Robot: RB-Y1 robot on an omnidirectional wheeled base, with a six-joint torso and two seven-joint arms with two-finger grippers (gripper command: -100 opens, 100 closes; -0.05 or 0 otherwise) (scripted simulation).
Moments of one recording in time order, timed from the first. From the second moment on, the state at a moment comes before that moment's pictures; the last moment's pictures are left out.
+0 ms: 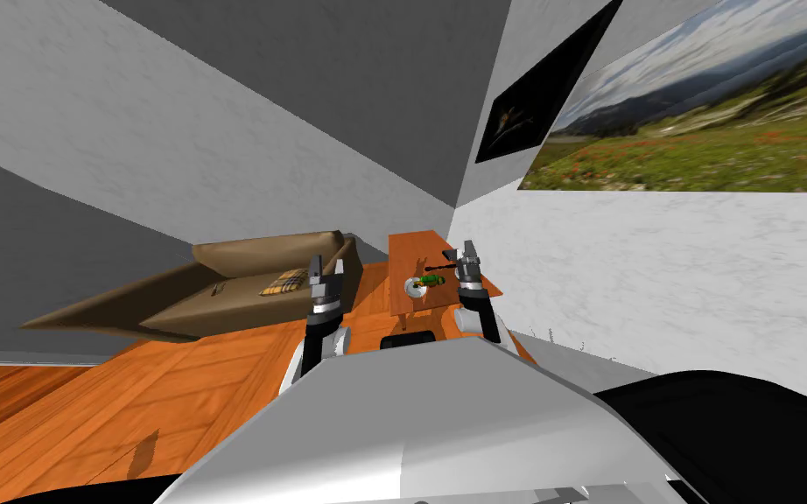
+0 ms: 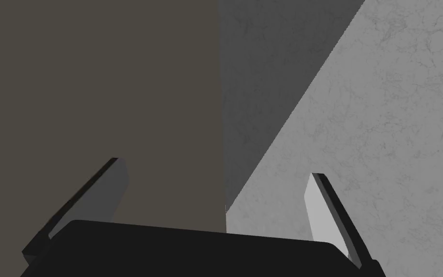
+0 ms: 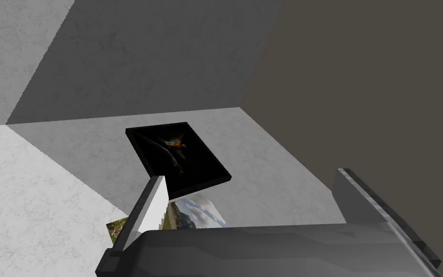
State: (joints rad) left arm 0.47 0.04 -0.03 -2.23 -0.12 -0.55 0.11; right arm 0.45 0.05 0.00 -2.21 0.09 -0.45 0.16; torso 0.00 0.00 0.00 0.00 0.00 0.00
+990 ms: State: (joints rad) left arm 0.47 0.04 -0.03 -2.23 -0.12 -0.55 0.11; right arm 0.47 -0.24 -0.02 -2.09 0.14 -0.47 0.18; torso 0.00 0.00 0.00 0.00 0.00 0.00
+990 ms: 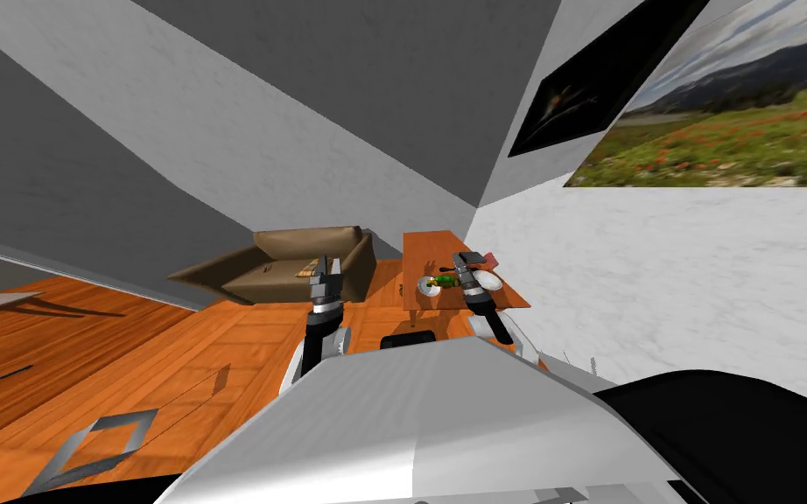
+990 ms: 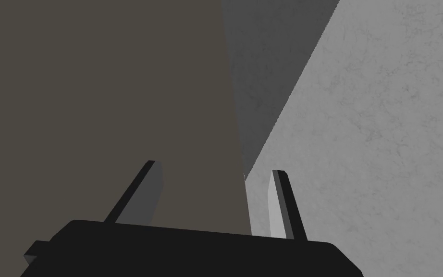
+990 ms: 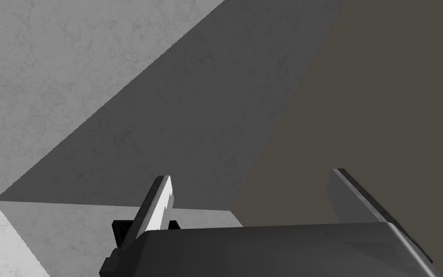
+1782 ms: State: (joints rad) left arm 0.47 0.04 -0.03 -2.23 -0.12 -0.55 0.11; right arm 0.51 -0.47 -0.04 -1.90 0.24 -0.50 0.20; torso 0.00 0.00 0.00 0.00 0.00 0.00
